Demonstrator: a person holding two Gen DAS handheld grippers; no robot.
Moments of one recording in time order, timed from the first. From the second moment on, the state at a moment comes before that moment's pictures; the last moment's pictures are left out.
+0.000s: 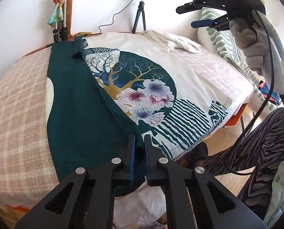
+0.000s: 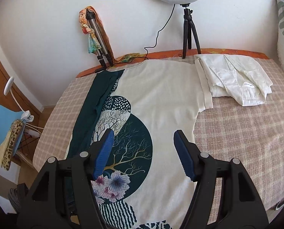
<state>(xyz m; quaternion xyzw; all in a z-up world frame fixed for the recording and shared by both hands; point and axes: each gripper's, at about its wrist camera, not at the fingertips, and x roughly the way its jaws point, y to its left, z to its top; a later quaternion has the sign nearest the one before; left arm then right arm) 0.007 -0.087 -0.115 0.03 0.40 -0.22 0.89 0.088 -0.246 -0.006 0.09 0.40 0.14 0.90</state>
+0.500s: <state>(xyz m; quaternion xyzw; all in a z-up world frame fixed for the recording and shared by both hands) 0.000 -0.086 -0.088 0.01 0.40 -0.21 0.89 0.084 -0.278 0.006 0.12 0.37 0.14 0.91</state>
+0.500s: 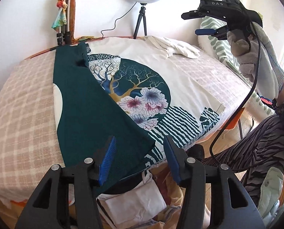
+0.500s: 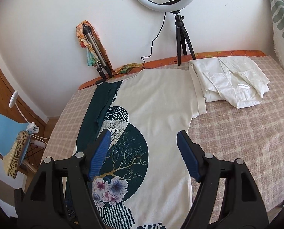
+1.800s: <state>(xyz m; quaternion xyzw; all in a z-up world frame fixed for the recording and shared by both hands) 0.054 -0.318 -0.120 0.13 0.40 -0.35 0.84 0.109 -0.482 -0.013 0.18 0.38 0.12 0.90</state>
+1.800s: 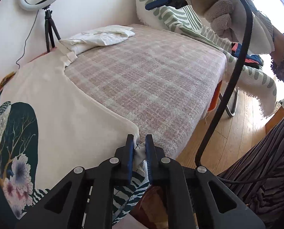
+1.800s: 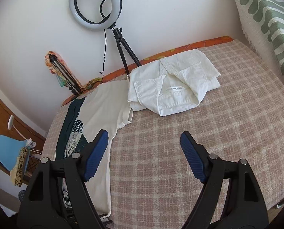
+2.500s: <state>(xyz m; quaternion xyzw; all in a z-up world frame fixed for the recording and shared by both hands) 0.068 -0.246 -0.095 -0.03 0.41 -0.31 0.86 0.267 -0.396 -0.123 0.25 0.49 0.17 0.82</state>
